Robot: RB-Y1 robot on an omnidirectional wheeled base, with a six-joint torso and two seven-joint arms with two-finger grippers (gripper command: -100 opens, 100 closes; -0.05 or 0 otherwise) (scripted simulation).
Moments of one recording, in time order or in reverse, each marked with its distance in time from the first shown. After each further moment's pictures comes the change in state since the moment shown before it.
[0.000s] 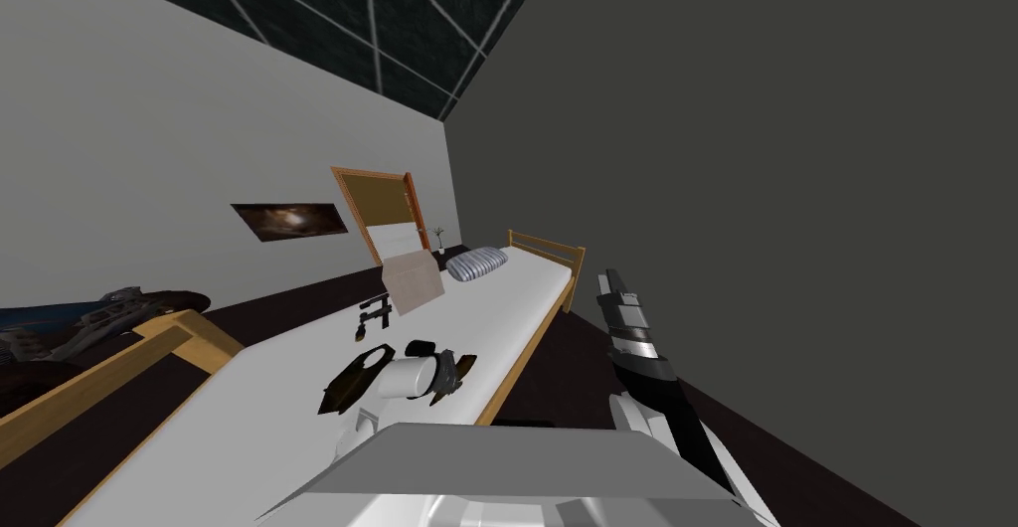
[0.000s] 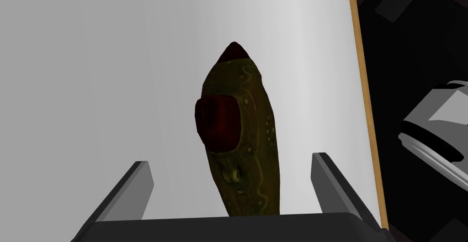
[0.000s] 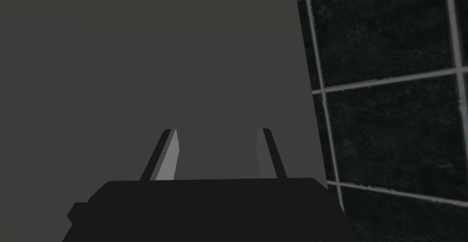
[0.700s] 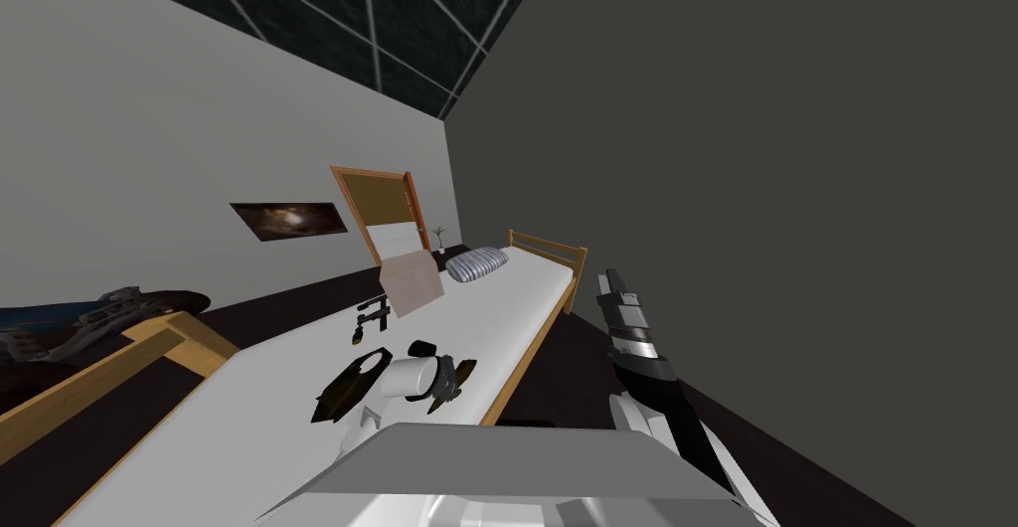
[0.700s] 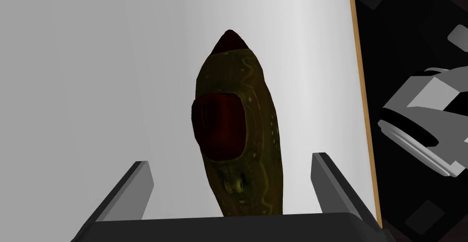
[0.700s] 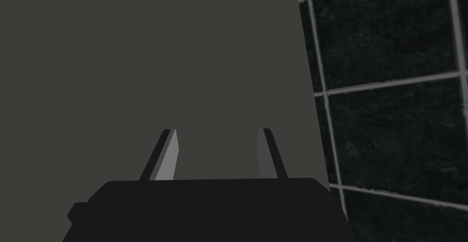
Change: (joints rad) left arm -0.019 0.004 -0.002 0.059 0.008 0.036 0.004; right arm 0.000 0.000 0.000 0.000 0.000 0.000 0.000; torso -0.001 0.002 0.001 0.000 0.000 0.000
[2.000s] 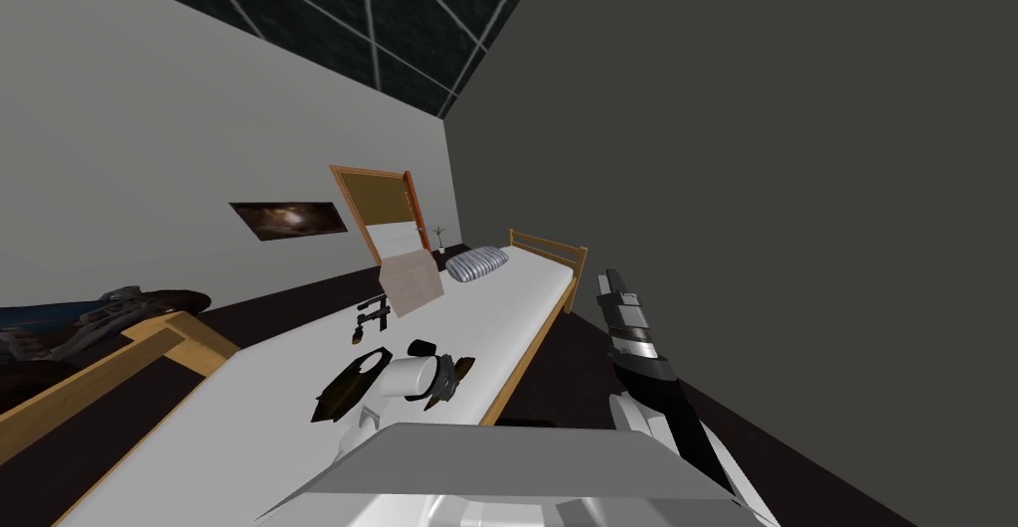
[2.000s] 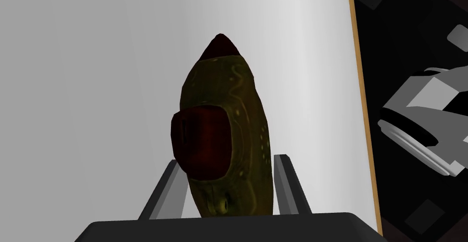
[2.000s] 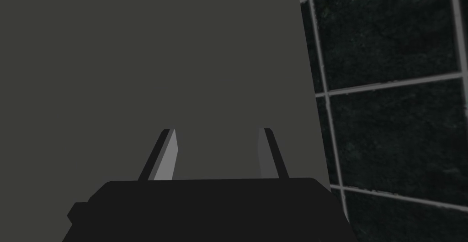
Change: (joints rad) left arm 0.004 0.004 -0.002 -0.020 0.001 0.011 0.006; right arm 0.000 0.000 0.000 0.000 0.000 0.000 0.000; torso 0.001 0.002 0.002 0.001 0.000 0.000
